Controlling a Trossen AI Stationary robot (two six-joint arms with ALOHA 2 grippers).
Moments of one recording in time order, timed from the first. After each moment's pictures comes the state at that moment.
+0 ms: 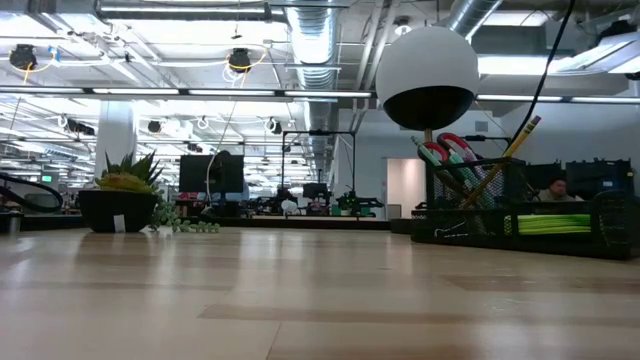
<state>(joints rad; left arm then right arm) -1.04 1.74 0.86 -0.42 -0.12 -1.17 0.29 1.86 1.48 0.78 -0.16 0.63</state>
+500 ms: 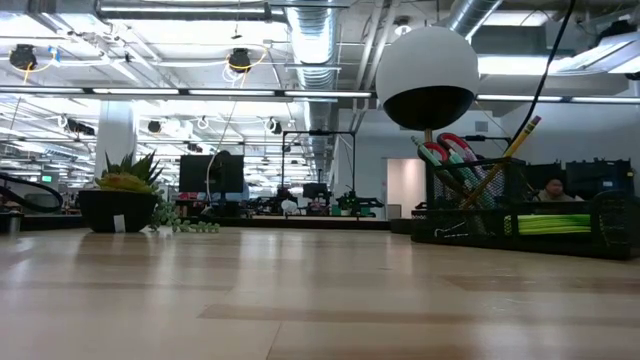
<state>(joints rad) -1.02 1.74 0.88 -0.51 -0.12 -1.22 0.29 1.86 1.48 0.84 -0.16 0.67</state>
